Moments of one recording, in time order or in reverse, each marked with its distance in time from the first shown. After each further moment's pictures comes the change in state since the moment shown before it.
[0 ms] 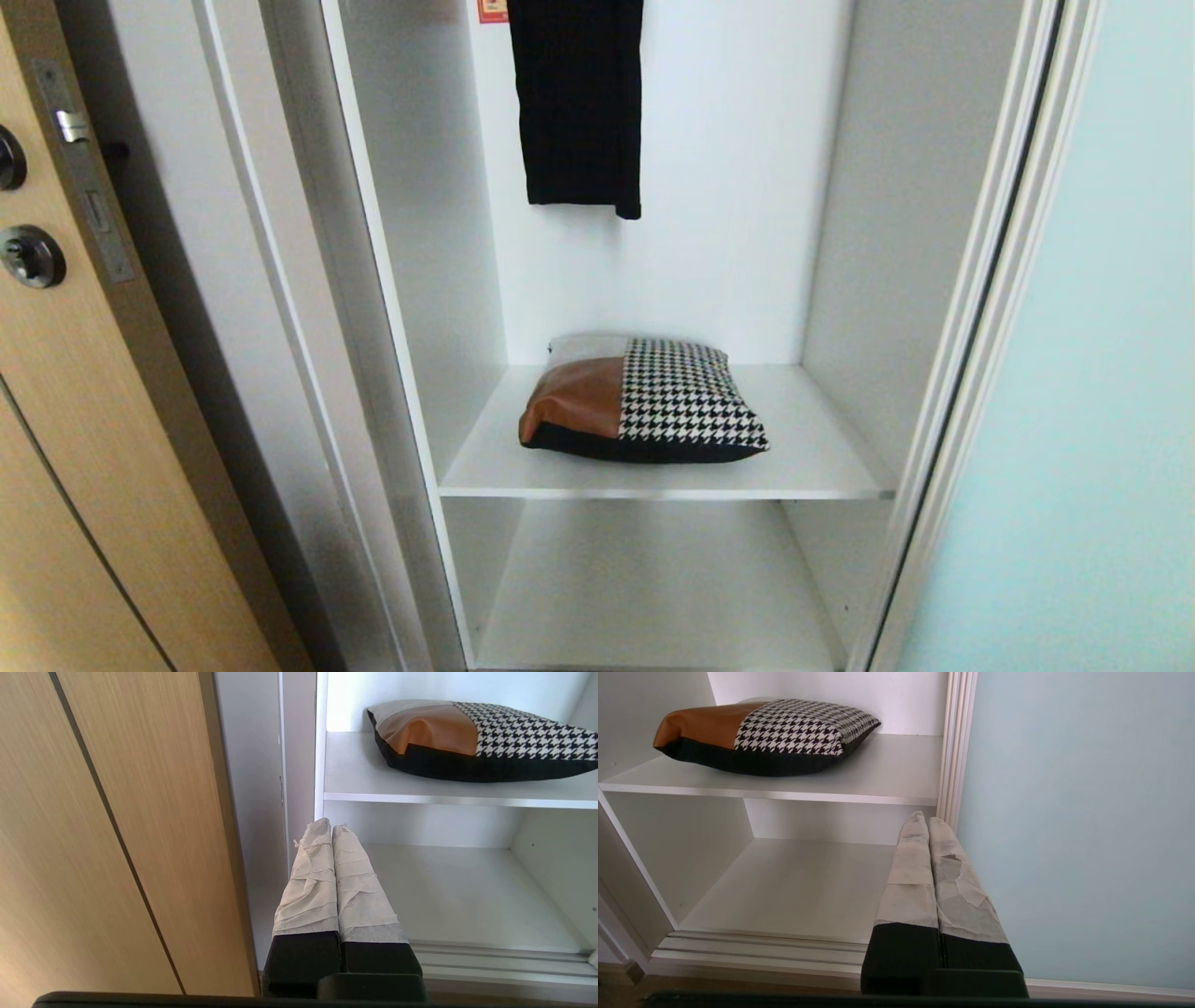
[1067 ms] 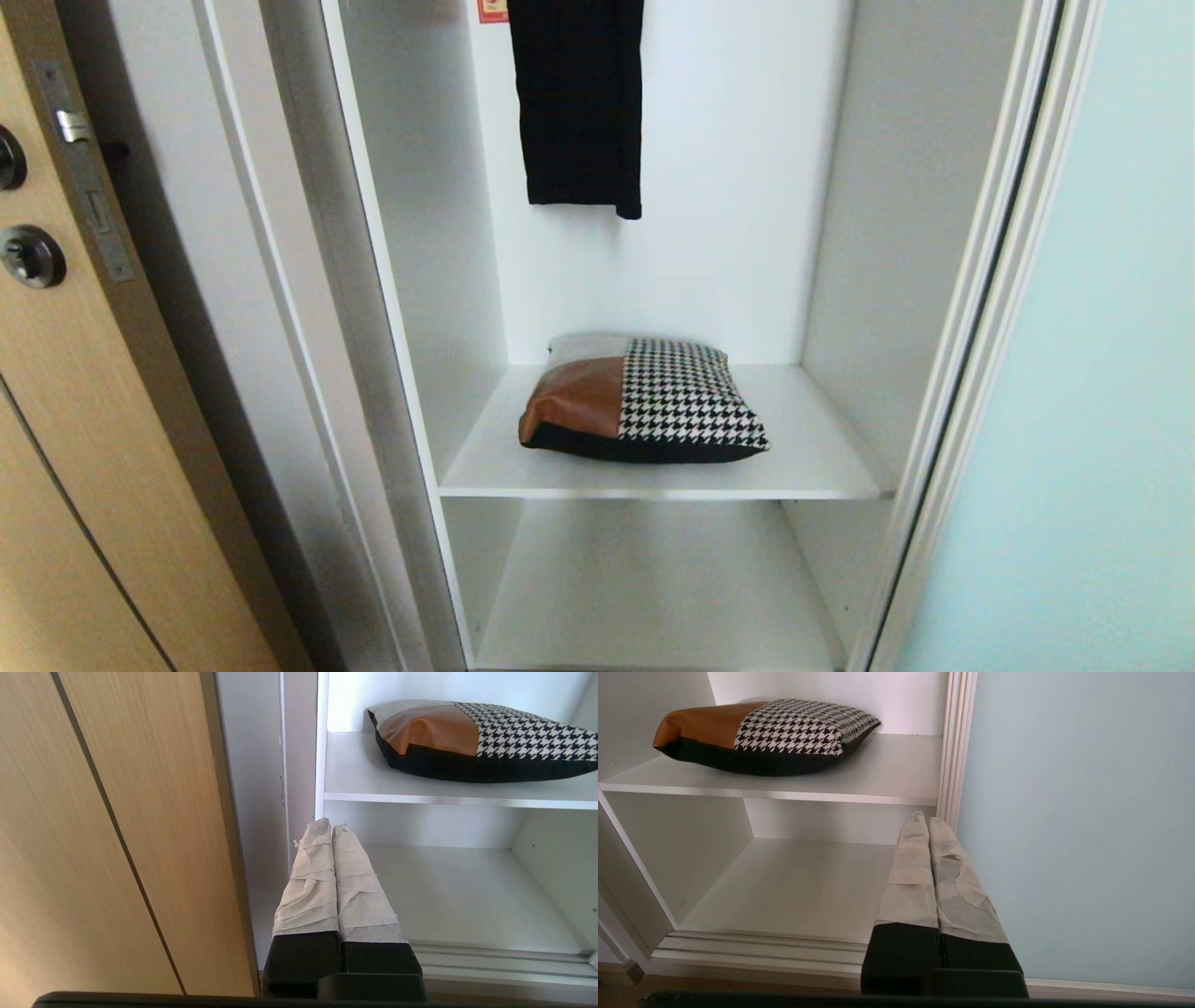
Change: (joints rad) left arm 0.000 0.000 0.000 0.001 0.002 -0.003; right arm 0.000 0.000 0.000 0.001 0.000 0.001
